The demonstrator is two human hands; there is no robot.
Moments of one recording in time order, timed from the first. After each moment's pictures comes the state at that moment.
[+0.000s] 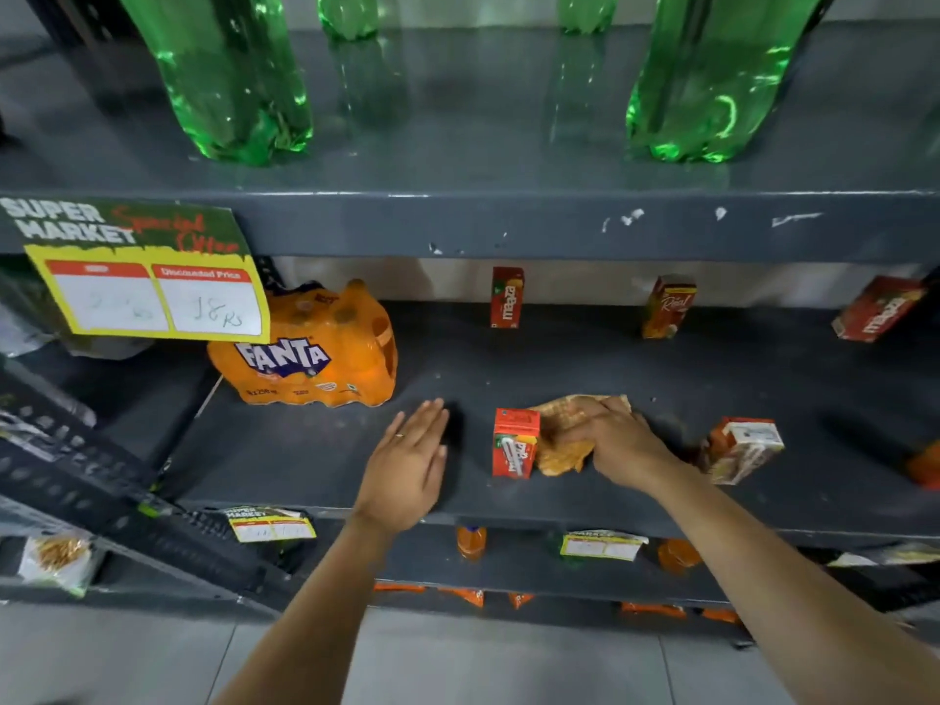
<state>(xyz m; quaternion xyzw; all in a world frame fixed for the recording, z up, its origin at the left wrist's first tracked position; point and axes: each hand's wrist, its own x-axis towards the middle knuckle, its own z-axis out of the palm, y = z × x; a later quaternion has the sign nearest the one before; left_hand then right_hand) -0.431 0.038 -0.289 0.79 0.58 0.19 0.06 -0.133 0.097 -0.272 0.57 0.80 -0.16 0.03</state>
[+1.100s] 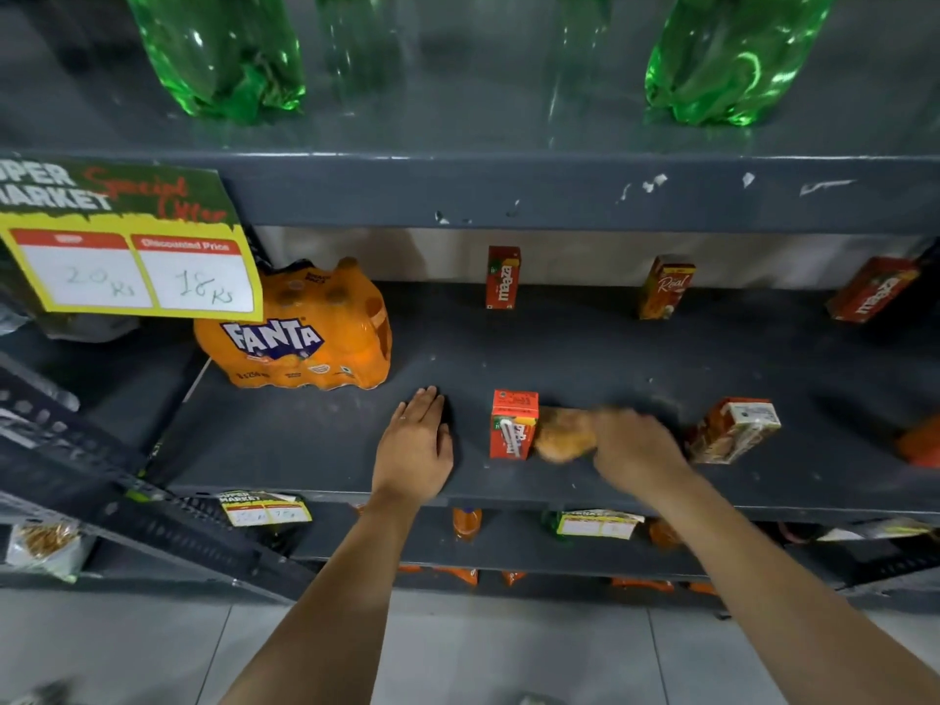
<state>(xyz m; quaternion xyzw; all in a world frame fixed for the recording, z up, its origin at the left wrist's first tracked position) -0.411 0.051 -0.307 0.72 0.66 0.21 0.09 -0.155 0.042 -0.222 0.65 0.75 -0.10 0.06</state>
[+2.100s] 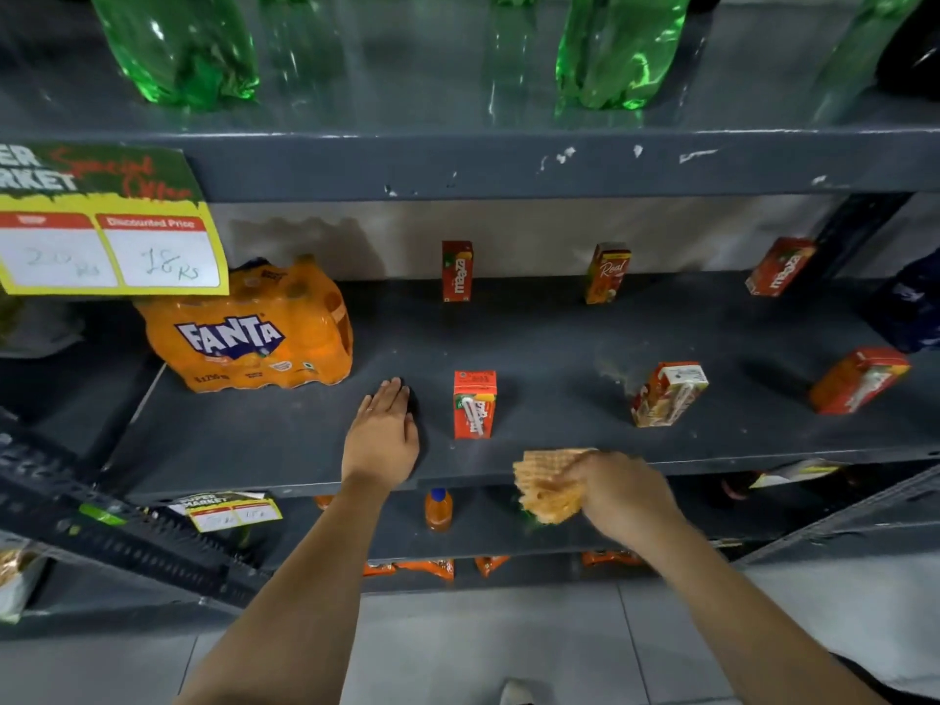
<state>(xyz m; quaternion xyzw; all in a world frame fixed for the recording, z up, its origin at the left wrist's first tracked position) -0.410 0.049 -0.308 0.73 0.65 0.19 0.08 -0.148 -0.045 -0.212 0.69 0.70 -0.16 0.10</state>
